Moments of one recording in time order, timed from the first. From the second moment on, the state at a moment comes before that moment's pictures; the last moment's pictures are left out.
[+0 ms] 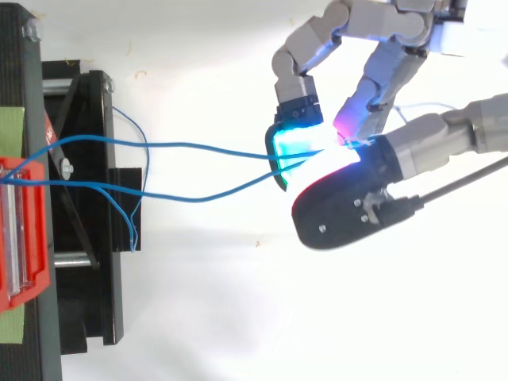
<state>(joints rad) 0.09 -2.06 -1.15 -3.35 -1.29 -0.22</state>
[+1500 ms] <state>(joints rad) 0.09 -2.07 -1.15 -3.36 -1.30 -0.22</state>
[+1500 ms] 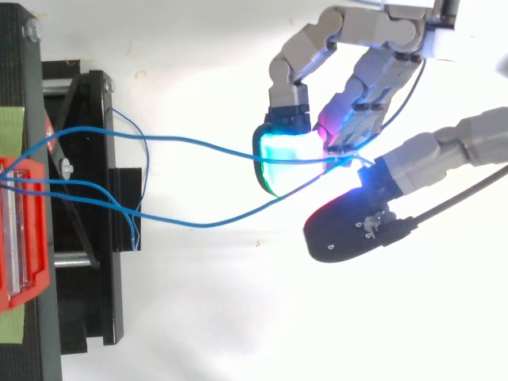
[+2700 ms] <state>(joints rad) 0.09 -2.07 -1.15 -3.37 -1.30 -0.22</state>
